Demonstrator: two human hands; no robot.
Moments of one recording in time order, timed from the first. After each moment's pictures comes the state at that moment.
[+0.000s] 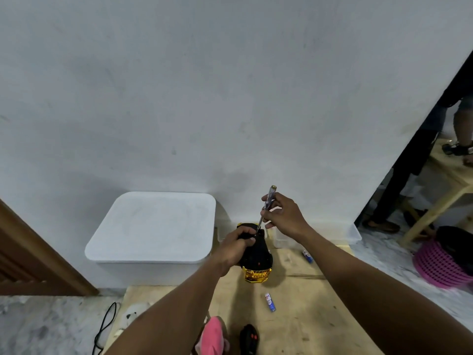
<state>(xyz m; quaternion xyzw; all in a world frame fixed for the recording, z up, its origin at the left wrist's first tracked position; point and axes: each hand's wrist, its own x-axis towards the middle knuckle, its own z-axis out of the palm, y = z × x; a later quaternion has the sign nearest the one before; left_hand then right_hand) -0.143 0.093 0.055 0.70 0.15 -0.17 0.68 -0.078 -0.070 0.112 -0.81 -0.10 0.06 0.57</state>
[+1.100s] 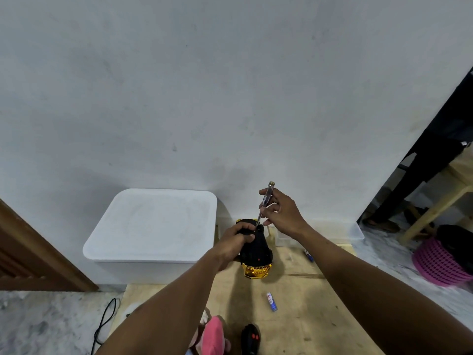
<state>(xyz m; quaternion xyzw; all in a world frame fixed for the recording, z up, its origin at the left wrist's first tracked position) -0.133 0.104 0.058 0.67 0.15 -0.19 0.70 -0.067 -0.058 0.104 -0.82 -0.13 0.05 0.56</state>
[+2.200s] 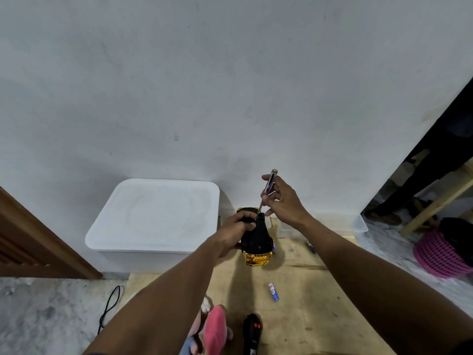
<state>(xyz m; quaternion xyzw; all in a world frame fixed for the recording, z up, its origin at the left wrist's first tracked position) -0.125 0.109 0.060 0.67 0.15 -0.20 0.70 -0.059 -0.051 0.102 -0.82 -0.15 0.05 0.55</state>
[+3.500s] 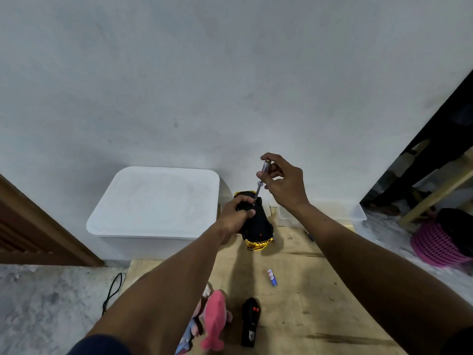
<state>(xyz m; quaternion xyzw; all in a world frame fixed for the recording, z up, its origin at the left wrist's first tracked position) -0.131 0.103 0.061 0.69 0.15 -0.11 0.70 -0.069 -0.041 0.119 -0.81 -0.19 -0.14 0.54</state>
